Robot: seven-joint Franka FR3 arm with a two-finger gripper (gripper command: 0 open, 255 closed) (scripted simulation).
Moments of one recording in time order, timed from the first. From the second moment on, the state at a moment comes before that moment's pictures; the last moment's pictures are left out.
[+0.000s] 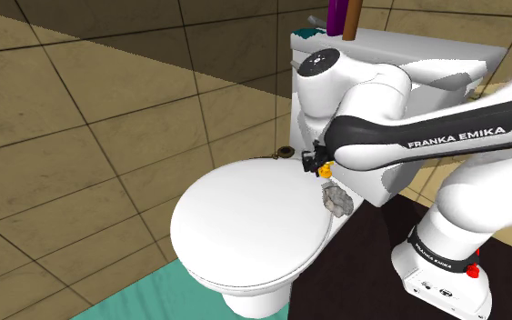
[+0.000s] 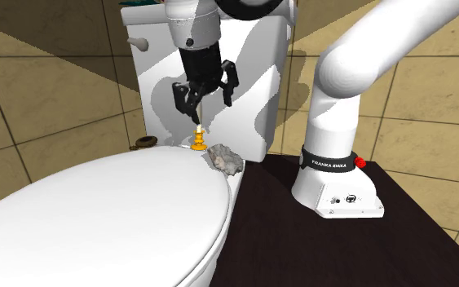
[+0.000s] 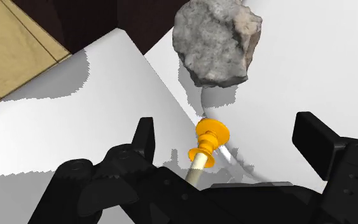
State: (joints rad) arm -0.20 -0.78 0.64 -2.78 0.06 1.96 0.98
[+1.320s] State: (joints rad) arm -0.38 -0.51 0.94 -2.84 0.07 2.20 1.37
